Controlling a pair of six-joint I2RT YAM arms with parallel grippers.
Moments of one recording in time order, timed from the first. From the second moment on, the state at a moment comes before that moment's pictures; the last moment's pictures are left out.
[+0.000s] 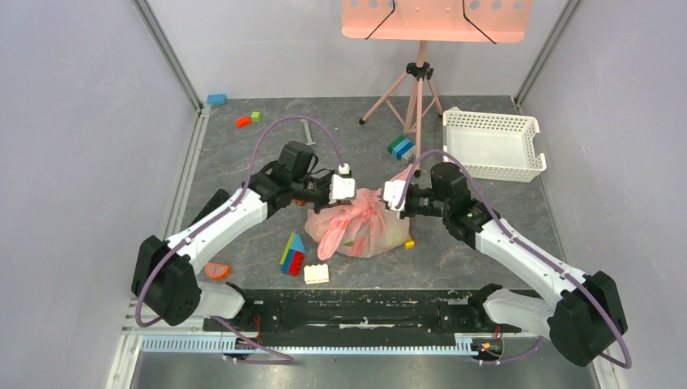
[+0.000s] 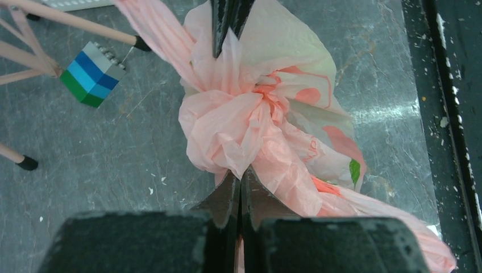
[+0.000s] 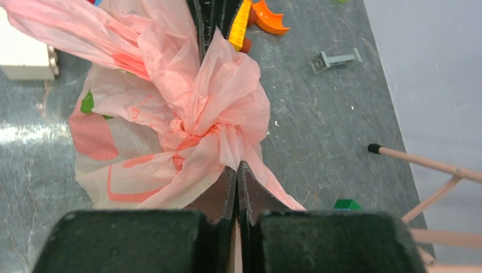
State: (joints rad) left arm -0.60 1.36 1.04 -0.41 0.73 0.88; right arm 0.55 1.12 0.74 -0.07 -0.64 -0.84
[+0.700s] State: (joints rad) left arm -0.55 1.21 0.78 0.11 0.59 0.37; right arm 0.49 0.93 0.44 0.47 -0.31 -0.24
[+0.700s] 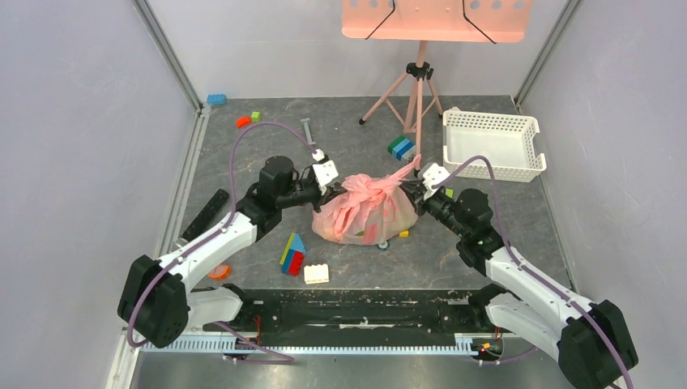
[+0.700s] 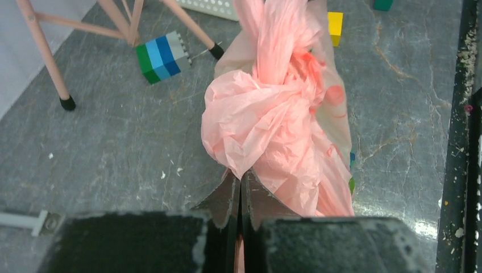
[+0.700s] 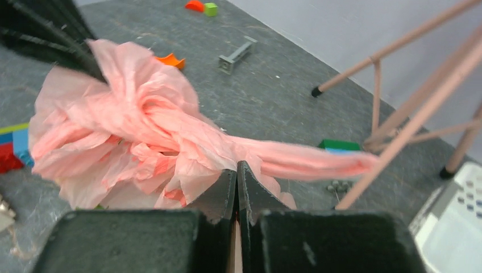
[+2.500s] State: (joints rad) left arm -0.52 1.03 0.46 0.47 0.32 0.07; right arm 0.47 0.67 0.30 0.40 -0.14 0.03
